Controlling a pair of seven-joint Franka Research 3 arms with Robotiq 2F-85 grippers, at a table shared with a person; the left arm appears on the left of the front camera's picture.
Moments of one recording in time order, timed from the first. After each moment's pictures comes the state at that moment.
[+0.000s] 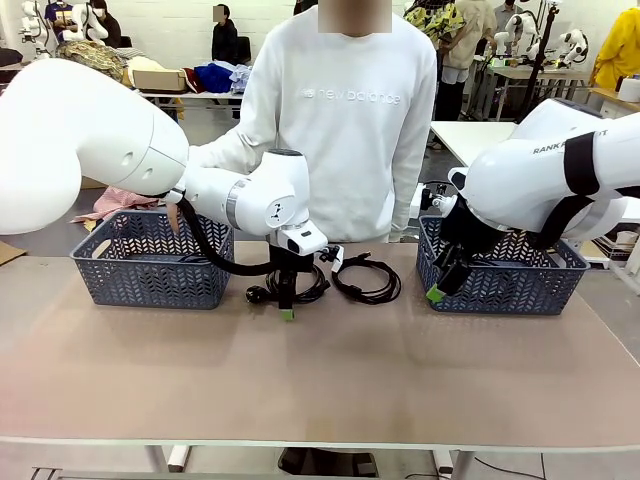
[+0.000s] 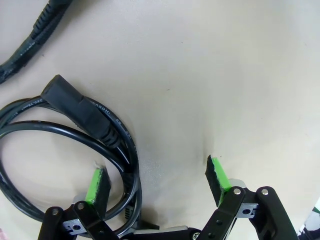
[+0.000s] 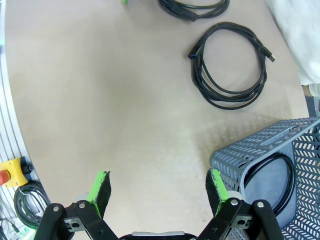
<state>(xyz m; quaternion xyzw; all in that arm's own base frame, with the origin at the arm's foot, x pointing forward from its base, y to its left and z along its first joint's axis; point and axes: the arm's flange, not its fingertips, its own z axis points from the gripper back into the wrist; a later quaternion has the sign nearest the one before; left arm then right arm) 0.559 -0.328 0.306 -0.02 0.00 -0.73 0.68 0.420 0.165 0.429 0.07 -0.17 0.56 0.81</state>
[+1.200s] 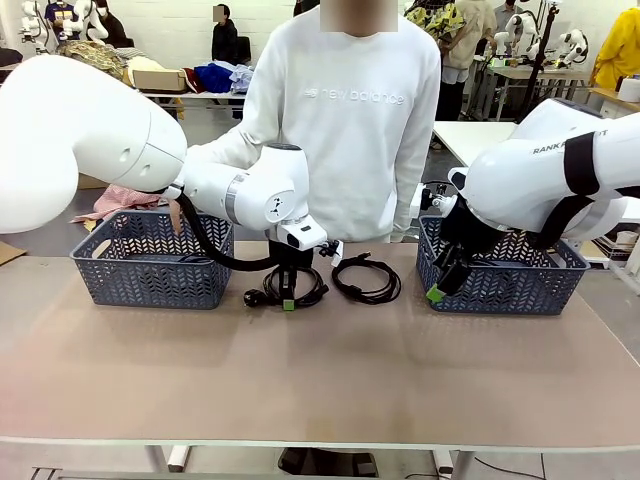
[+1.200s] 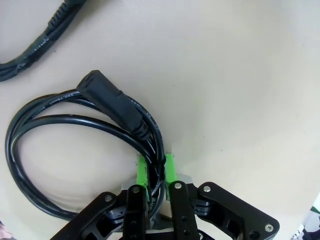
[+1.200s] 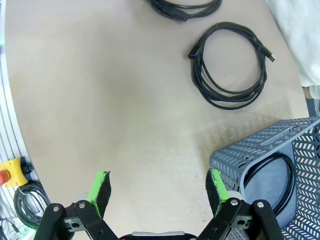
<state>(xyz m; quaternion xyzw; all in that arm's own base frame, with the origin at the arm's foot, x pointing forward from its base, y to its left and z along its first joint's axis) 0.562 -0.327 0.315 -0.02 0.00 -0.73 0.69 0.420 0.165 0.429 0.07 -0.17 0.56 0.81</state>
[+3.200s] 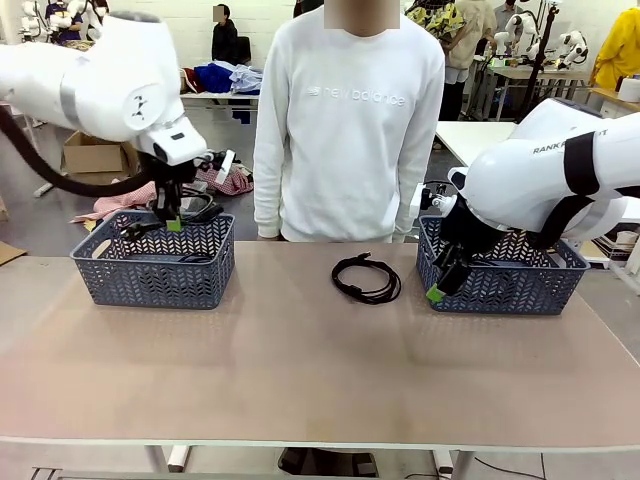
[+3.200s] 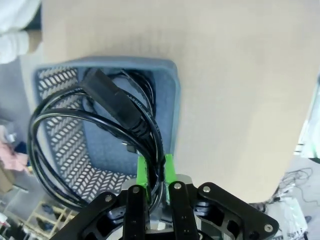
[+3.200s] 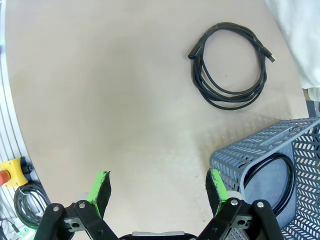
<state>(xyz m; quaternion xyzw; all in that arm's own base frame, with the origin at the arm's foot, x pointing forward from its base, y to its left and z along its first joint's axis) 0.502 -0.118 0.508 0.10 -0.06 -0.68 0.72 0.420 0.165 0.429 0.07 -0.17 0.56 0.81</state>
